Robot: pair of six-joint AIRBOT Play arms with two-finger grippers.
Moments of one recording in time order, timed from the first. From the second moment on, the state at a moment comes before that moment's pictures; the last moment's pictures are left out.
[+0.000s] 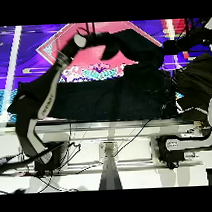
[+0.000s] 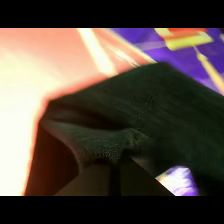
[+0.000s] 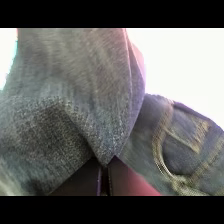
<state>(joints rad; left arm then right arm) -0.44 -1.89 1.85 0.93 -0.54 -1.21 -0.16 -1.51 1.60 -1.12 1.38 1.21</state>
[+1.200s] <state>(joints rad) 0.10 -1.49 1.83 1.88 -1.22 -1.22 -0.25 -1.56 1.60 -1.42 1.21 1.22</state>
